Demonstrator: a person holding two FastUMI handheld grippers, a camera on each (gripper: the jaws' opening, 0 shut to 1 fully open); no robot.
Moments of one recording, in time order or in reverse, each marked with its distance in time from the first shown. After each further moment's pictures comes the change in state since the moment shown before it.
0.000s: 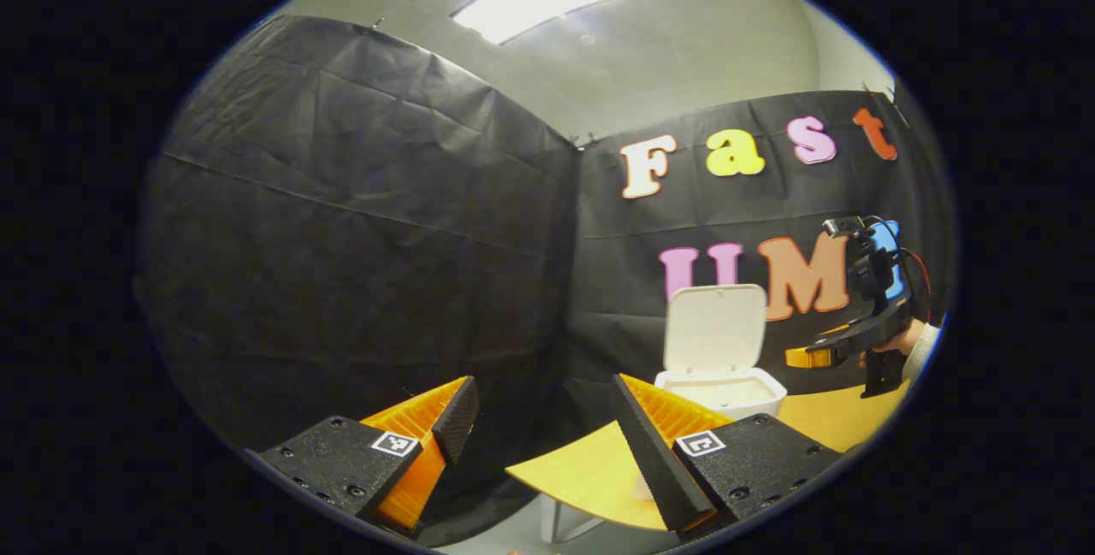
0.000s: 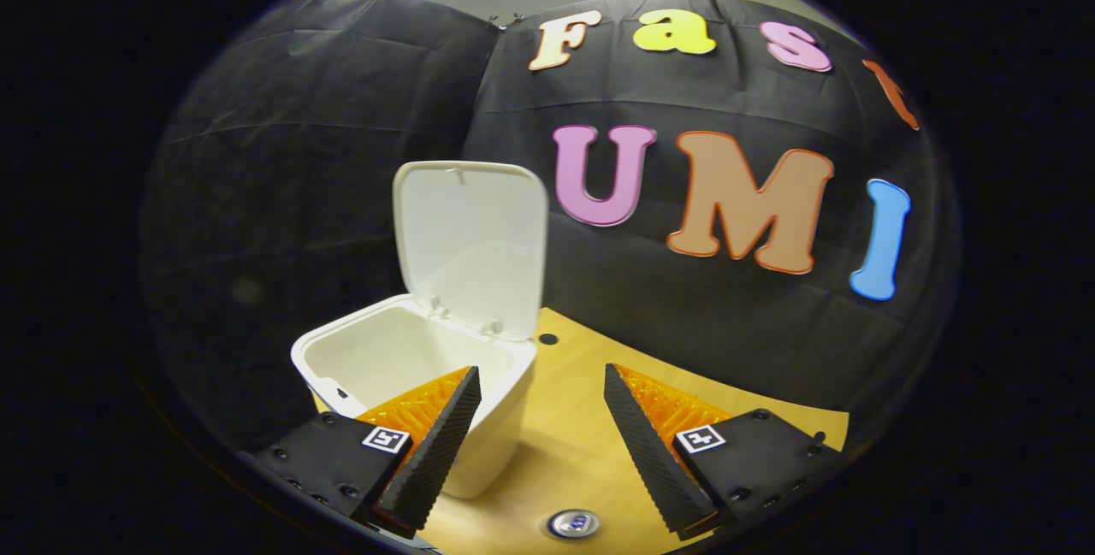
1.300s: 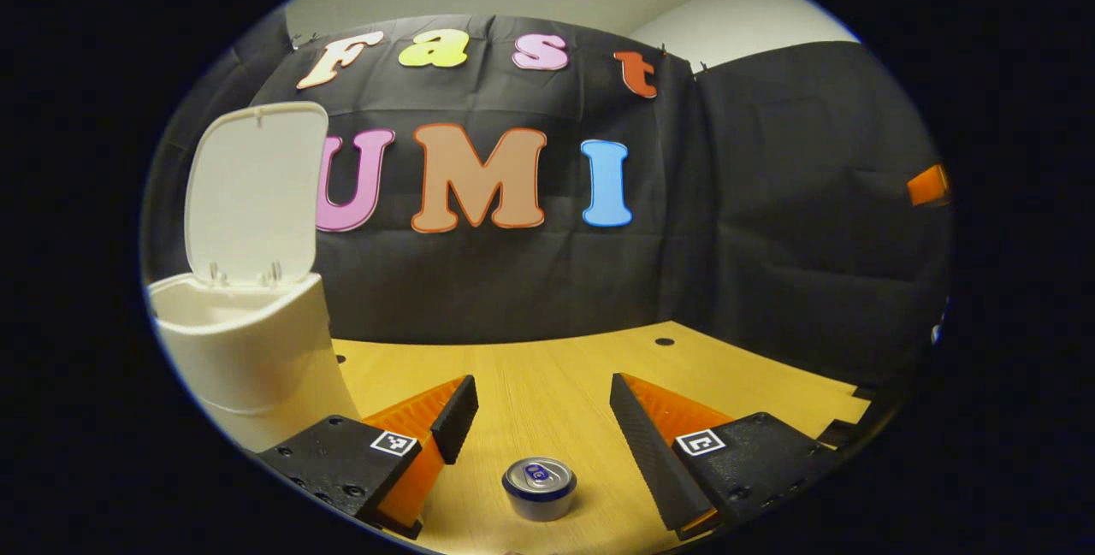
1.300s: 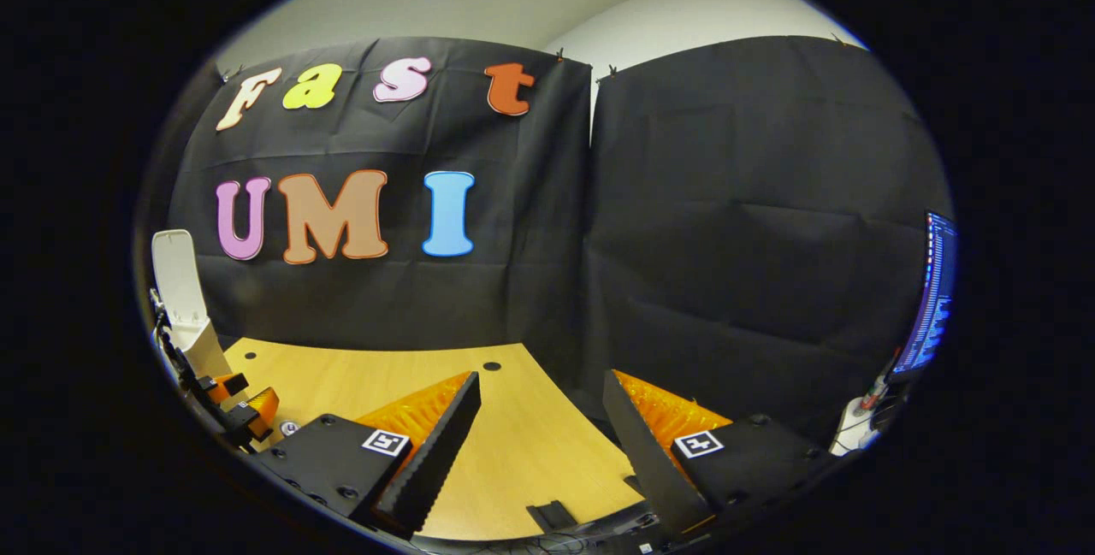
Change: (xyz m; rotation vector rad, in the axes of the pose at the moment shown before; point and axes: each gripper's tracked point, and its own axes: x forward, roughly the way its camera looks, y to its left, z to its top) left arm 0.029 -0.419 -0.216 -0.068 0.245 -0.960; right arm -0.397 -0.204 -0.187 0.398 -0.014 -1.033
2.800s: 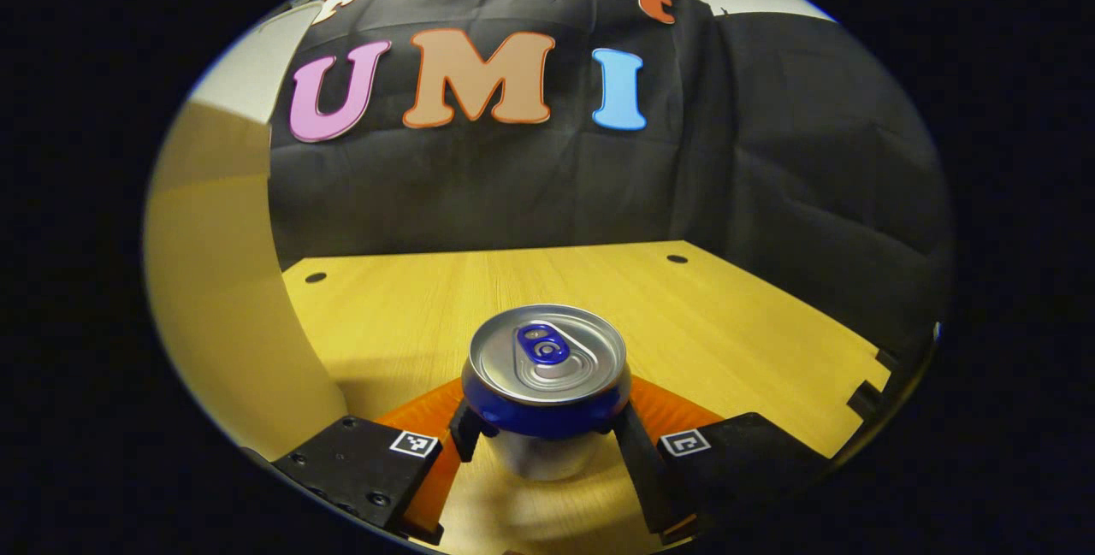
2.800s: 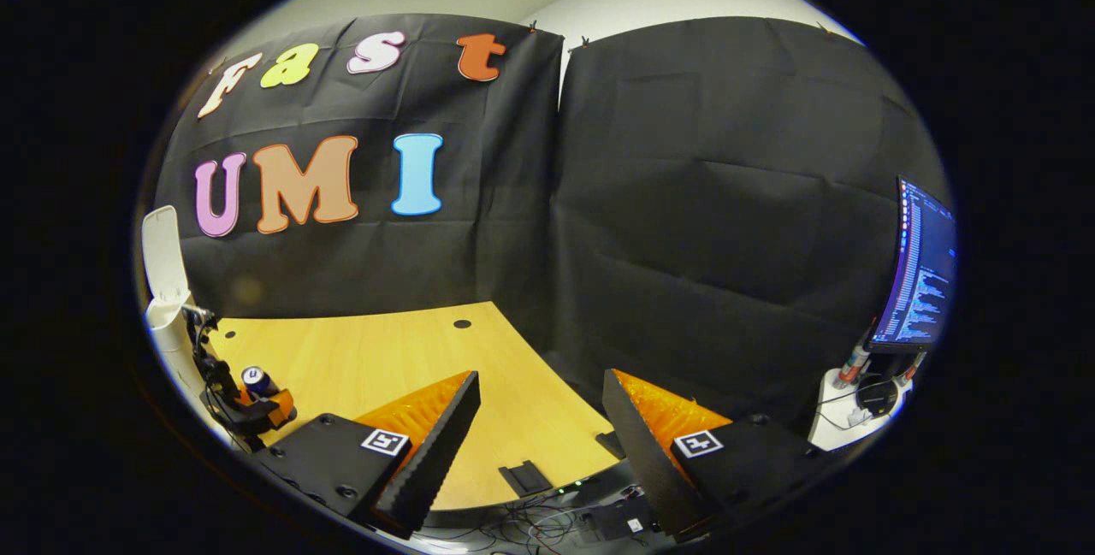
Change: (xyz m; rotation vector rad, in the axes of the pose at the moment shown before) left arm 0.020 -0.005 -0.058 -0.012 0.224 0.014; right arm -0.013 -0.019 -0.052 0.061 0.111 -0.019
